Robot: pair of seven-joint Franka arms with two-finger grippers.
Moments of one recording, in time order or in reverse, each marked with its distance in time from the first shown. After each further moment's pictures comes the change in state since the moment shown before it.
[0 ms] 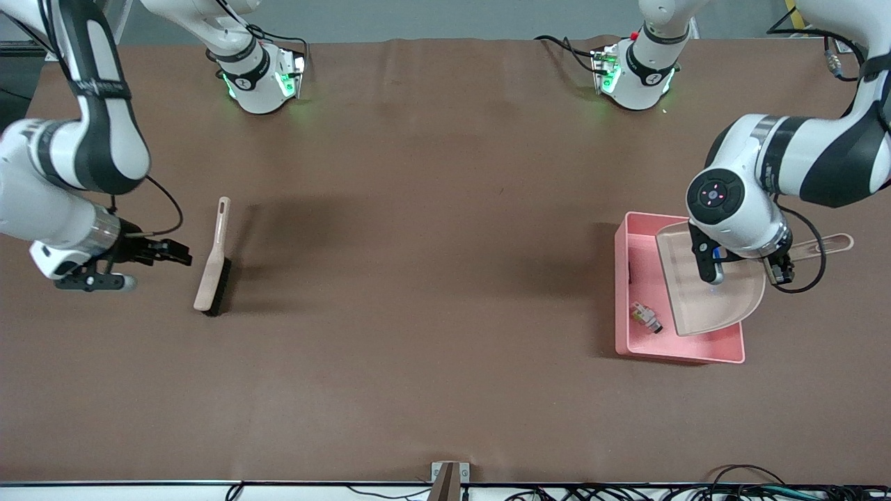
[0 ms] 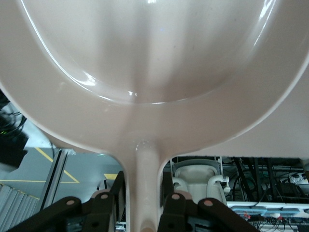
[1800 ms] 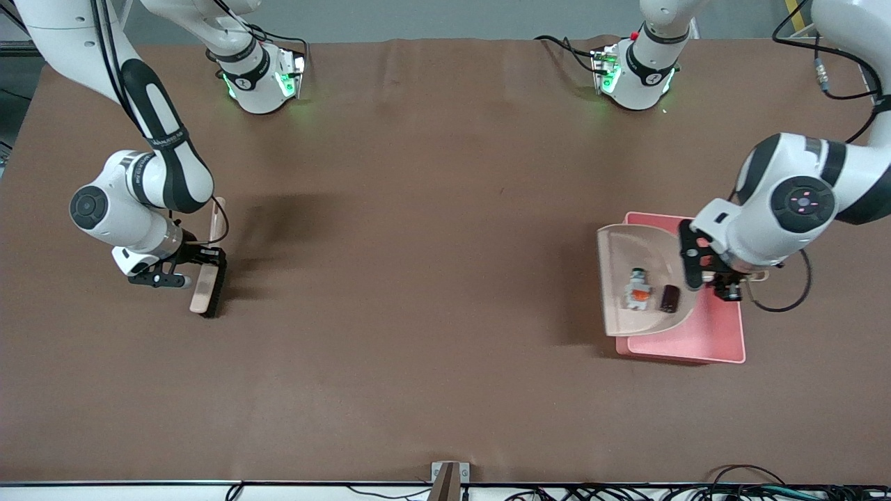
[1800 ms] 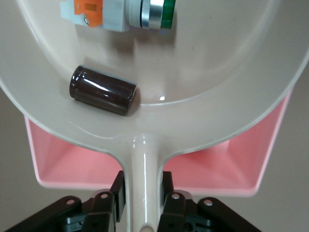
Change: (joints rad) left arm 0.114 0.001 0.104 -0.112 -0.481 0.458 0.296; right arm 0.002 0.182 0.012 -0.308 0.042 0.483 0.002
